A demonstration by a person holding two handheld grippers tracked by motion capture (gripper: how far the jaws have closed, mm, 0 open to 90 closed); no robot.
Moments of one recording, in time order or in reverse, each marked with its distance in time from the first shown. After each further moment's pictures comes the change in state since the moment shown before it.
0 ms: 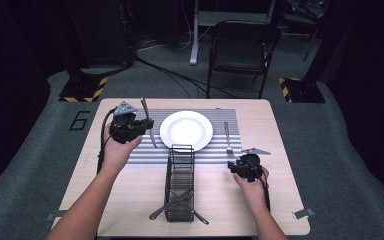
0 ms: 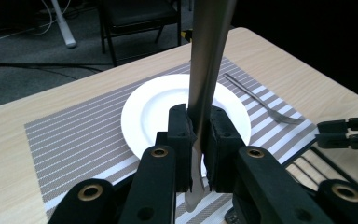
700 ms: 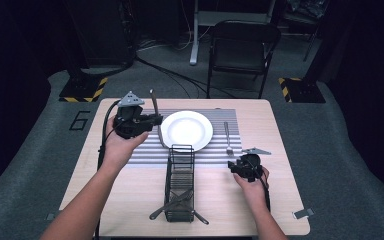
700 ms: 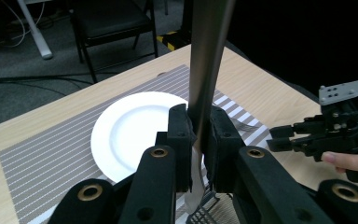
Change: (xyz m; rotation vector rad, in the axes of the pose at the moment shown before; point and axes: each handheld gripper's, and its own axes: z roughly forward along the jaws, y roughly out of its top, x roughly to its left) left arm -0.035 0.041 -0.025 0.003 -0.082 0.046; right arm 0.000 0.000 -0.001 -0.007 0.000 0.000
